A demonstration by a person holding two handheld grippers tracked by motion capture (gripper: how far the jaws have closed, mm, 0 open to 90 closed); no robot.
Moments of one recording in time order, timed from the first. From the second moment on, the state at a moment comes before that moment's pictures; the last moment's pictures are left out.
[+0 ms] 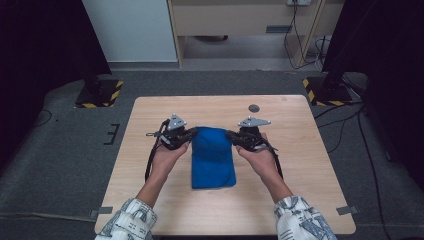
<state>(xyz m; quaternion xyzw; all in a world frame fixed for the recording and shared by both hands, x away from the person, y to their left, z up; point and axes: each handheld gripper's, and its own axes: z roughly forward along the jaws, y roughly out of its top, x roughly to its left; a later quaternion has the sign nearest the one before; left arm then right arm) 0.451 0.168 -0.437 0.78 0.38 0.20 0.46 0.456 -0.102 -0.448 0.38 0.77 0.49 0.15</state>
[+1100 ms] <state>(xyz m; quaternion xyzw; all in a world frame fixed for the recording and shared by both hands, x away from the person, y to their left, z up) 0.406 0.170 -0.476 0.78 0.38 0.17 0.47 0.425 -0.108 -0.483 0.37 0.79 0.47 0.12</state>
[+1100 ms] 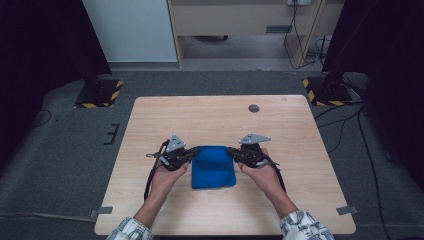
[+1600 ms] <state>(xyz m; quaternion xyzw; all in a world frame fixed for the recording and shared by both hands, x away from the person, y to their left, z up) 0.387 0.174 -0.485 0.79 0.38 0.15 0.46 0.407 -0.110 -0.491 0.35 0.80 0.48 0.11</state>
